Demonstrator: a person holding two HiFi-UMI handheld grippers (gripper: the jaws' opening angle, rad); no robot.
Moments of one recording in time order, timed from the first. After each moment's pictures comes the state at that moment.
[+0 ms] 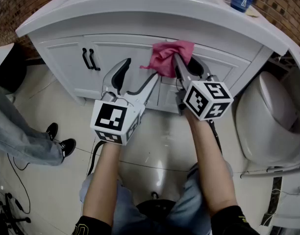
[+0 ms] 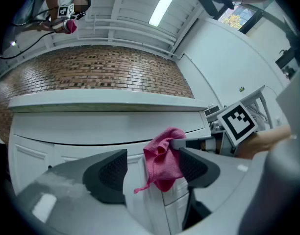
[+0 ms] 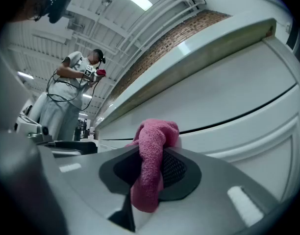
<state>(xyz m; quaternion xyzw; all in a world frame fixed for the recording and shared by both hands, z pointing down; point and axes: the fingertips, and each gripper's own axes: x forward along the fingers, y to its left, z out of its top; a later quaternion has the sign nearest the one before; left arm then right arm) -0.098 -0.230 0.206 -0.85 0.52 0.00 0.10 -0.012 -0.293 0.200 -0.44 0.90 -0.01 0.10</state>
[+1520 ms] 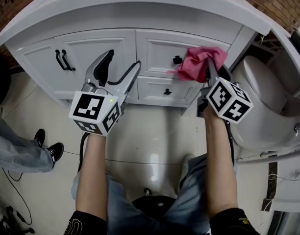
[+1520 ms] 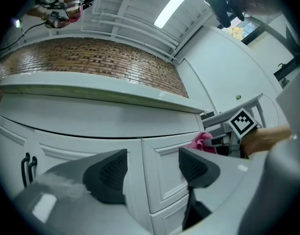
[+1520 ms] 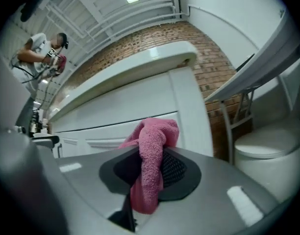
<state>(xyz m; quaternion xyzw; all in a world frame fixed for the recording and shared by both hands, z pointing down) -0.076 -0.252 0.214 -0.87 0.49 0.02 0.08 0.177 -0.290 0.234 -0.64 0.76 -0.08 0.07</state>
